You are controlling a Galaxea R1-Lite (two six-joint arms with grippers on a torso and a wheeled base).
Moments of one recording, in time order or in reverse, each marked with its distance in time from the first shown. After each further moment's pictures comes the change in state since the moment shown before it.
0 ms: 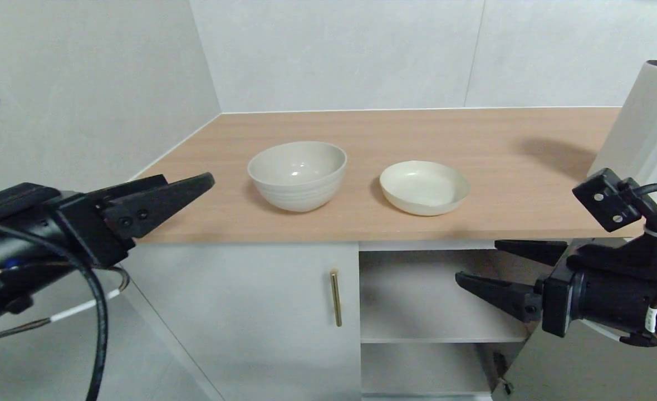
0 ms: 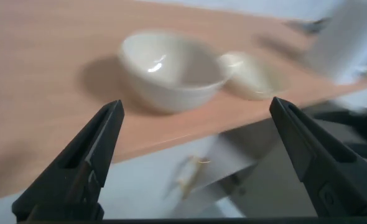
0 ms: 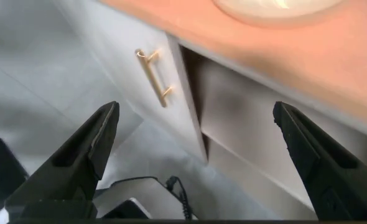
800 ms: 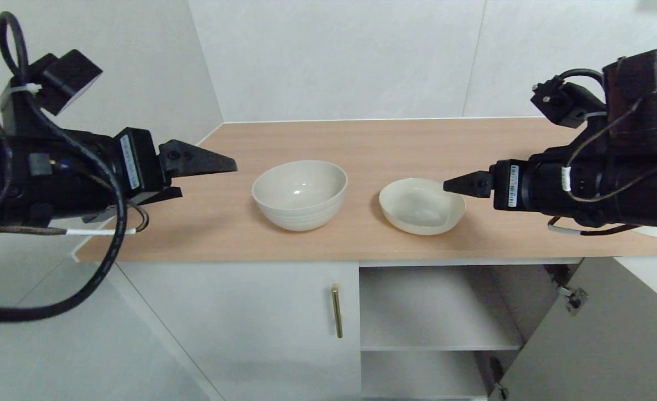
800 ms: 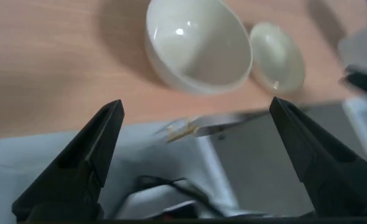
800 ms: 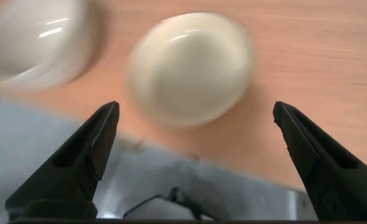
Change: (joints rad) left arm 0.009 0.230 -0.635 0.867 0.114 -0.195; right arm -0.046 0.226 -0.639 0.566 -0.307 0.233
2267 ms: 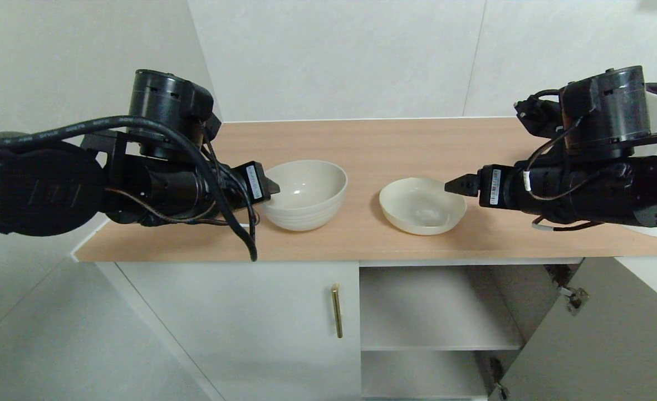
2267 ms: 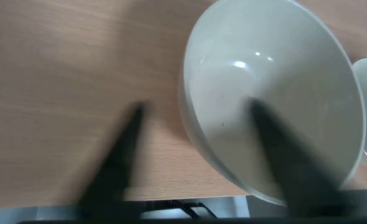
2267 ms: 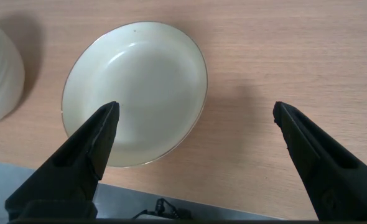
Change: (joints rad) left arm -0.093 0.338 -0.073 -0.150 0.293 -0.060; right arm -0.050 0.091 -0.021 -0.029 -0.079 0.031
